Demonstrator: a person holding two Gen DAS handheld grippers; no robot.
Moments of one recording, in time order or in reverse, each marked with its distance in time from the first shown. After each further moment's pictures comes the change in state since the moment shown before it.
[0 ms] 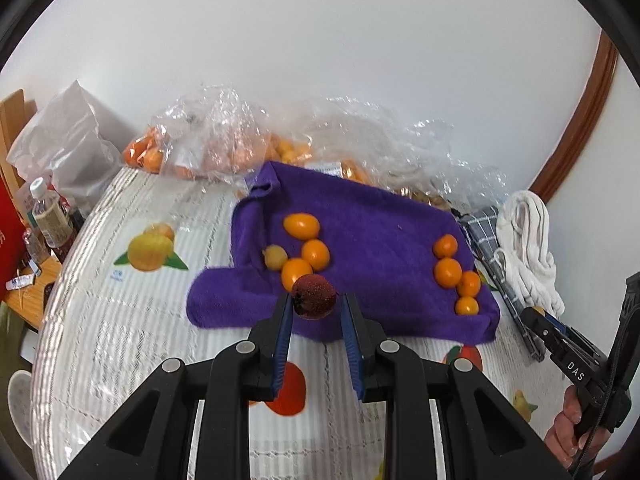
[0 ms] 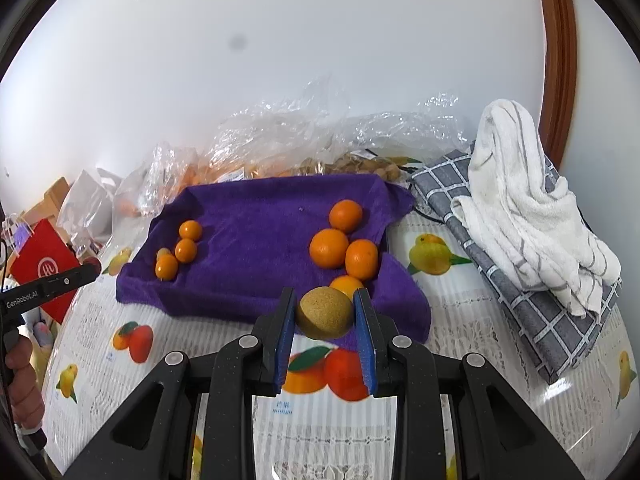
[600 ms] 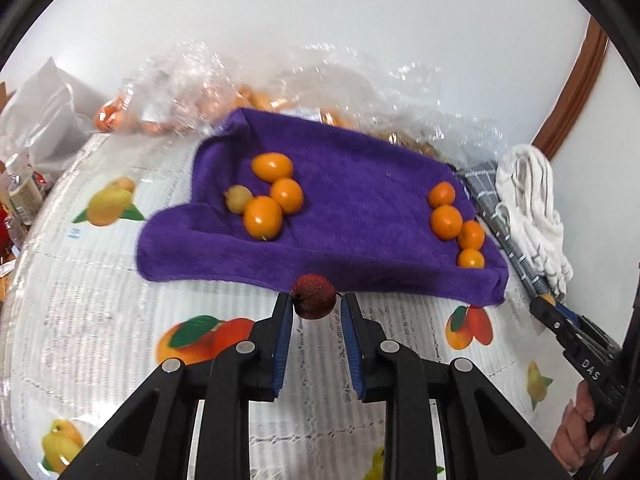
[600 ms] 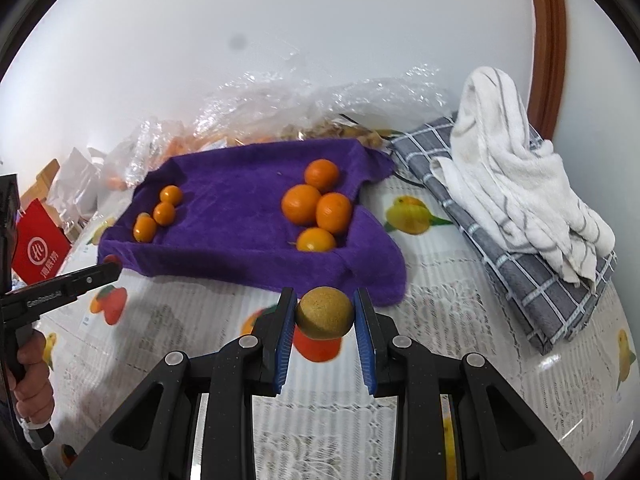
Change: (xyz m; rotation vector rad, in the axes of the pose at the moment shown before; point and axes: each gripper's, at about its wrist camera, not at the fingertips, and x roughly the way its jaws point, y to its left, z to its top) left arm 0.035 -0.022 -0.042 0.035 0.082 -0.017; right arm 0.002 -0.017 -0.036 -0.011 0.040 -0.017
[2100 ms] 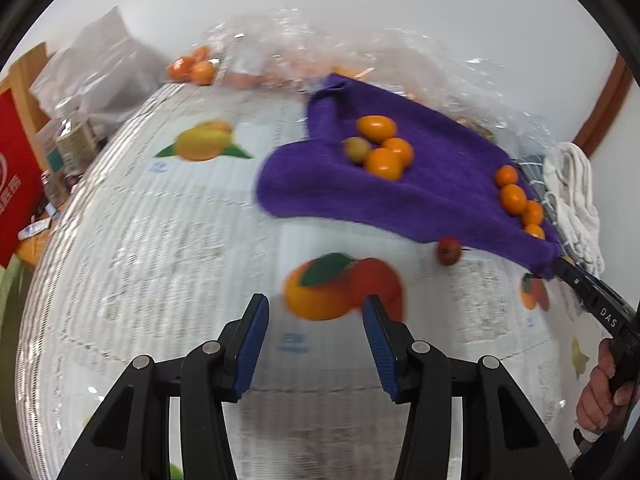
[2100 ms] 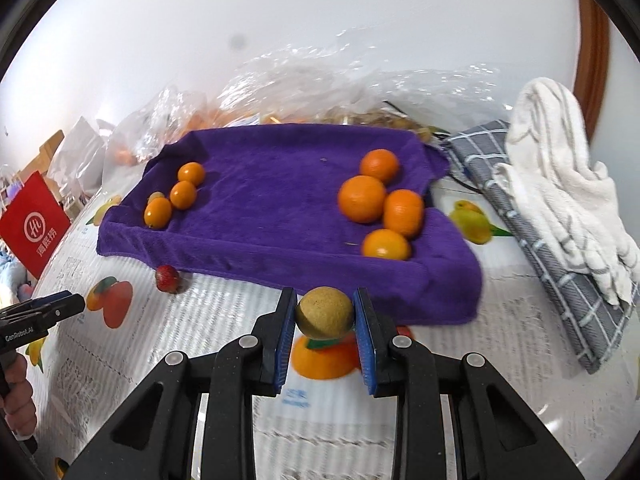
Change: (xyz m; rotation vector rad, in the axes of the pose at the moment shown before) left arm -0.006 0.070 -0.035 -0.055 0.051 0.096; right arm 0.036 0.041 -0.002 -0.071 0.031 -0.008
